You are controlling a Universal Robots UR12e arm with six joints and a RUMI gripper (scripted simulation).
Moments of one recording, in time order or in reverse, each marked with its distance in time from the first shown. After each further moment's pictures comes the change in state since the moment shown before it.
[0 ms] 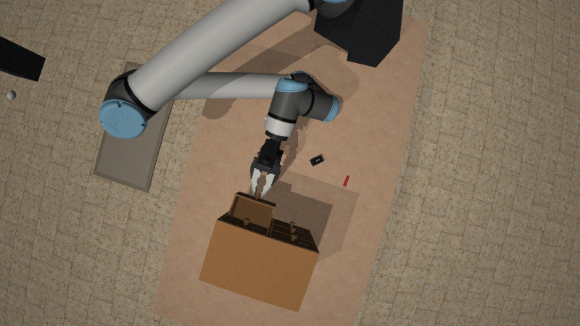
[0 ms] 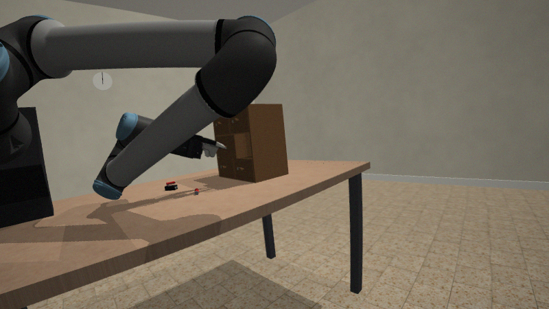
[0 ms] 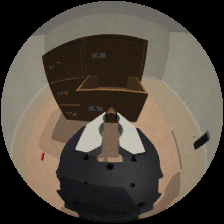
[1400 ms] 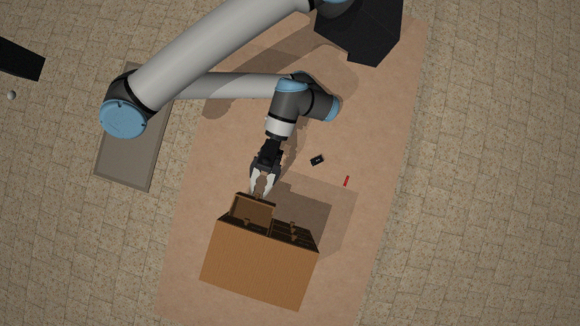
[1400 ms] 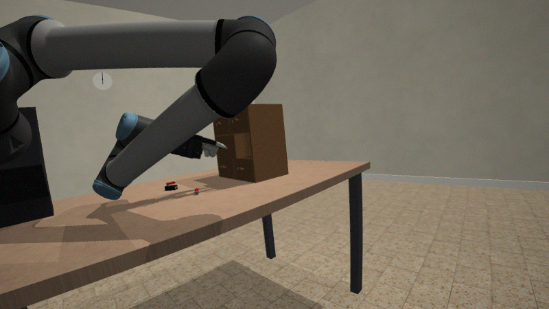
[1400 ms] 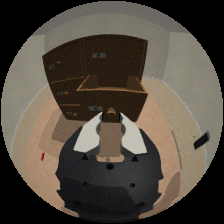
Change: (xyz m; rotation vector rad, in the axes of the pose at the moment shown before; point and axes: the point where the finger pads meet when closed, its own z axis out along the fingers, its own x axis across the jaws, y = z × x) arm 0.000 0.000 0.000 0.000 0.000 0.000
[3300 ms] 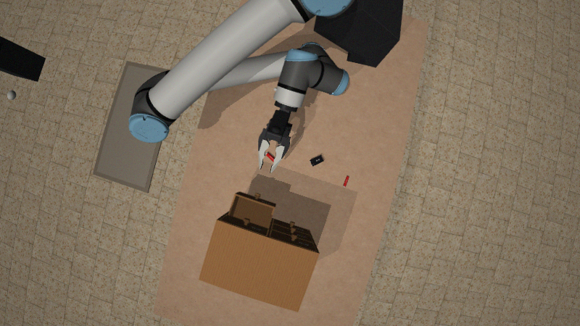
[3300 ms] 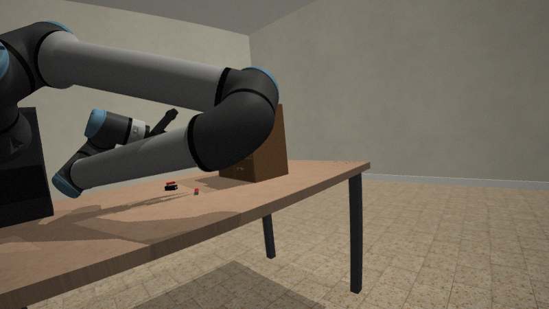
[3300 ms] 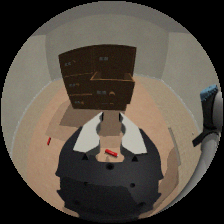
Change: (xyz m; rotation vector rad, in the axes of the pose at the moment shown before) arm 0.000 0.015 -0.091 -0.001 0.000 0.000
